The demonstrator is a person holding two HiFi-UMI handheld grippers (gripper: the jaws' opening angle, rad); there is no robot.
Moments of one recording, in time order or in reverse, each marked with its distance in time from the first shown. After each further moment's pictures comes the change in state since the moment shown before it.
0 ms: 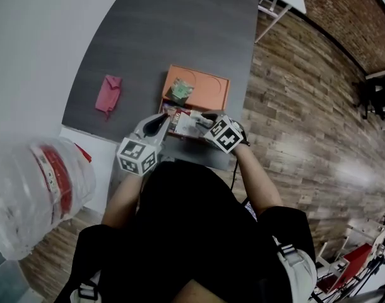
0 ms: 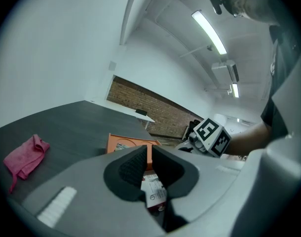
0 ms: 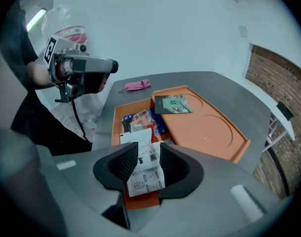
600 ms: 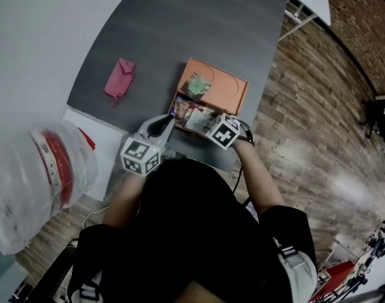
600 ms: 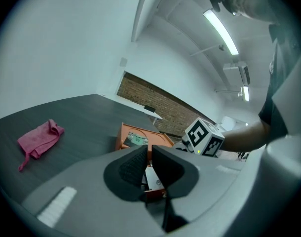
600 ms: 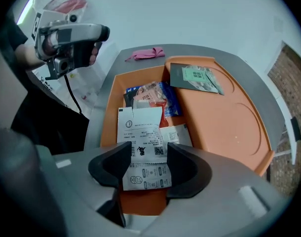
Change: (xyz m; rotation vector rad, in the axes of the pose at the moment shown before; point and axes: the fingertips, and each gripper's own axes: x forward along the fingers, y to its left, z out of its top) left arm -0.022 0.015 -0.030 -0.084 0.033 0.083; right arm 0.042 0.010 -0.045 -0.115 0.344 0.082
